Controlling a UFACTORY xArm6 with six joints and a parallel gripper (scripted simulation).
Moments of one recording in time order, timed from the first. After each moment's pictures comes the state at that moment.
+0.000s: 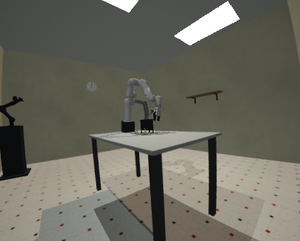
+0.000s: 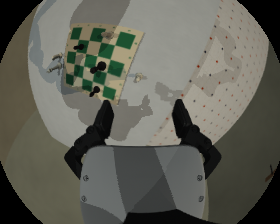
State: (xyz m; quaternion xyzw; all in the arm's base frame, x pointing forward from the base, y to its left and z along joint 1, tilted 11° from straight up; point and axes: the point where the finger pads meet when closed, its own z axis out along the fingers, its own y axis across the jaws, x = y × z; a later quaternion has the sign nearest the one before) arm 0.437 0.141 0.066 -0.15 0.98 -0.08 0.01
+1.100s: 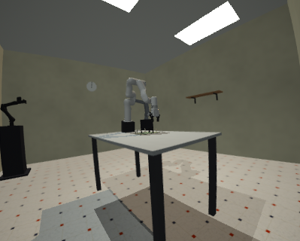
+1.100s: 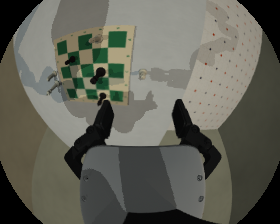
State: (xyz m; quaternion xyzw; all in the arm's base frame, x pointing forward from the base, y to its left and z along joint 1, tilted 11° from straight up) arm 0.439 0.120 0.057 -0.04 1.00 -0.02 0.09
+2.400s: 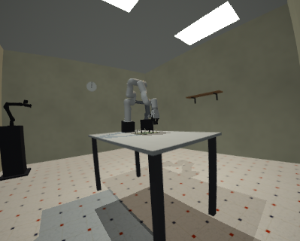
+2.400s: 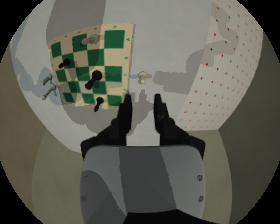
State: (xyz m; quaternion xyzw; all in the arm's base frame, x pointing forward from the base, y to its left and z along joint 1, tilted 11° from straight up) arm 0.445 0.120 0.036 -0.04 1.00 -0.02 0.09
